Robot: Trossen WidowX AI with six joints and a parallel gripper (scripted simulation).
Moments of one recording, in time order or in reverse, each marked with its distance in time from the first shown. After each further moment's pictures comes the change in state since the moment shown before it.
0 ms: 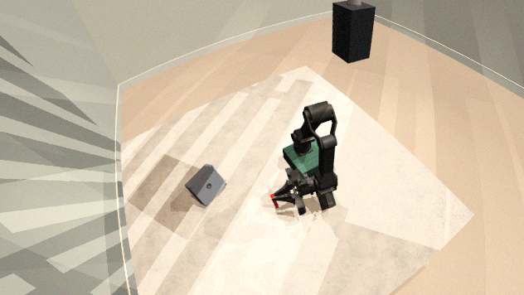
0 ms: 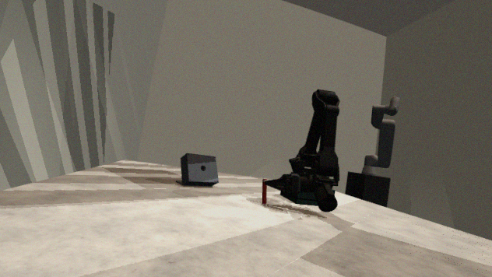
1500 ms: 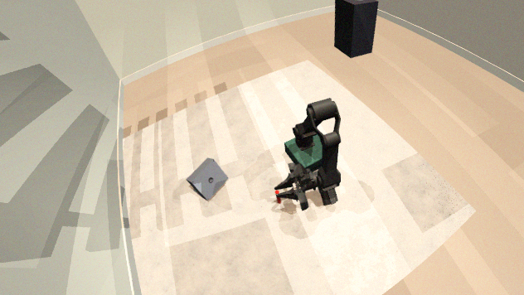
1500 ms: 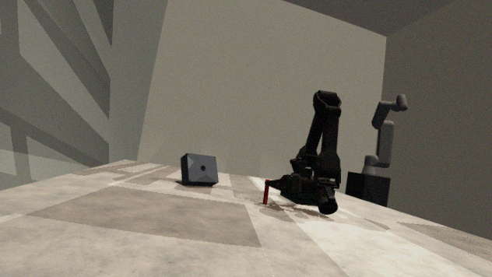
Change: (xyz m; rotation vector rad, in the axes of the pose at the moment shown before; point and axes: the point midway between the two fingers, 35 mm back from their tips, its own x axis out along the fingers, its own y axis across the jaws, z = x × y) arm -0.002 0.004 -0.001 0.020 -0.008 0.003
